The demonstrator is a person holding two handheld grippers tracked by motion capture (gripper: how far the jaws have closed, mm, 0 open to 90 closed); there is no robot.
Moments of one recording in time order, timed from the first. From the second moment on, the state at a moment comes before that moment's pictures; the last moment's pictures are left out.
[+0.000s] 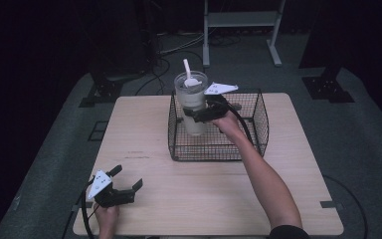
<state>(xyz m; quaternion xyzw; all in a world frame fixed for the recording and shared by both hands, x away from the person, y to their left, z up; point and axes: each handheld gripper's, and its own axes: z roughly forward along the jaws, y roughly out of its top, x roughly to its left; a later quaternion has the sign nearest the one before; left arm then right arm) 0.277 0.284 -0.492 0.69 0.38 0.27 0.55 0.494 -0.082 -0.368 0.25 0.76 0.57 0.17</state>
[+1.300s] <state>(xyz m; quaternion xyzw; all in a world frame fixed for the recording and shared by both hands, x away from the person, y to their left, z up) 0.277 0.284 -0.492 0.69 0.38 0.27 0.56 0.525 -0.080 -0.405 0.26 0.79 0.54 0.14</state>
